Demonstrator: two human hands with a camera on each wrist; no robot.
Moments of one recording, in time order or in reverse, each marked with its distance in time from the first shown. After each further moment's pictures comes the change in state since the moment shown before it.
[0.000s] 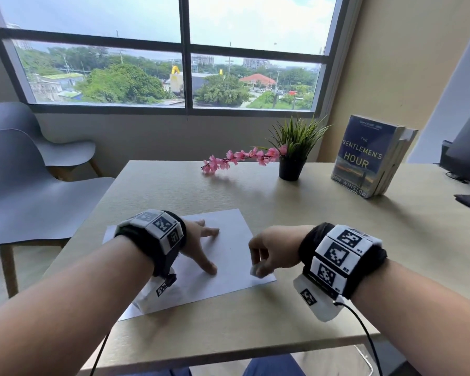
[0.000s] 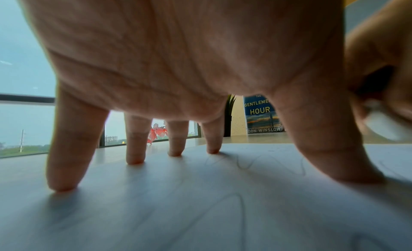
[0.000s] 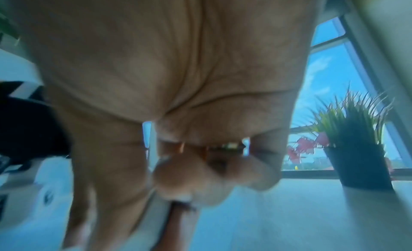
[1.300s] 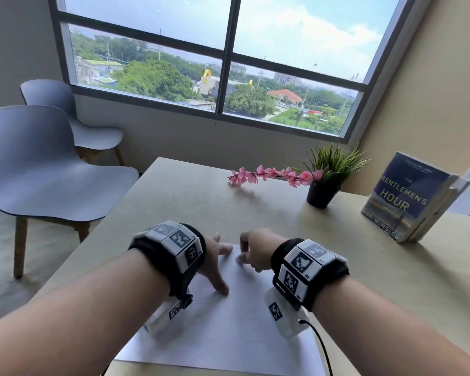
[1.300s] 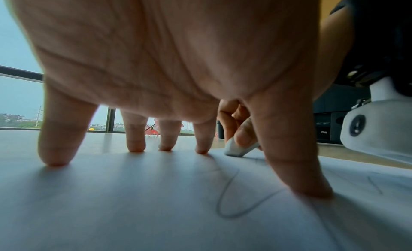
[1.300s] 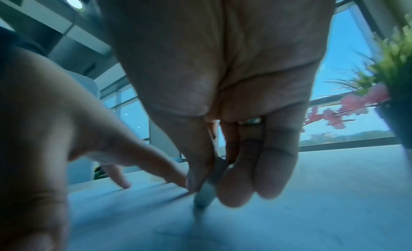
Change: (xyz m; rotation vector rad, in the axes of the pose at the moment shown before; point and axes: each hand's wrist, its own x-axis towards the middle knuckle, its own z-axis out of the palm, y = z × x) left_hand 0.003 -0.017 0.010 -0.053 0.010 0.015; right_hand 0.092 -0.043 -0.018 -0.128 0.090 0.114
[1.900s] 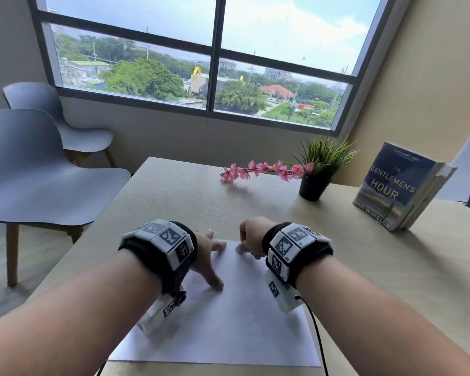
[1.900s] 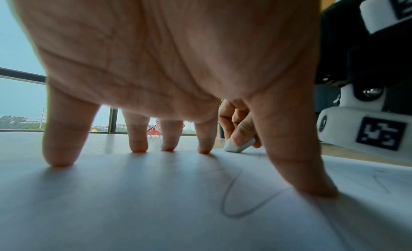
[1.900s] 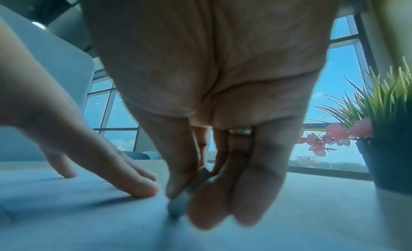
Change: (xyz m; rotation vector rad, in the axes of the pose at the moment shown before) left_hand 0.001 -0.001 -0.001 0.014 -0.012 -0.006; right_hand -0.004 -0.001 -0.014 -0.051 -0.015 0.030
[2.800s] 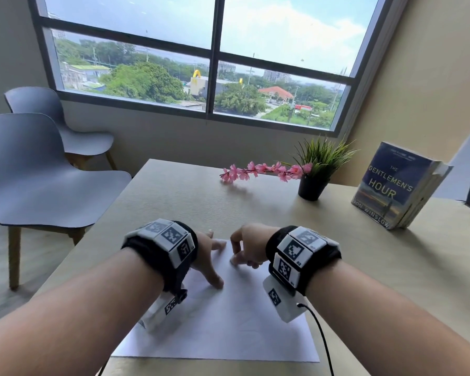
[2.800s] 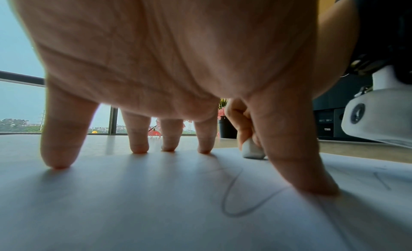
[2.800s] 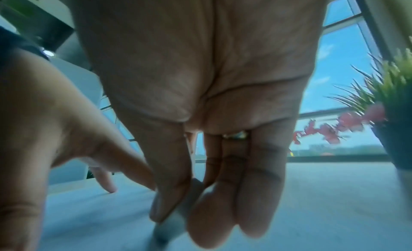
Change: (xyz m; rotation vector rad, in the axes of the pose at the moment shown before) left_hand 0.003 -0.001 0.002 -0.031 0.021 -0.003; right_hand -0.007 0.003 0.014 0.176 -0.025 -0.073
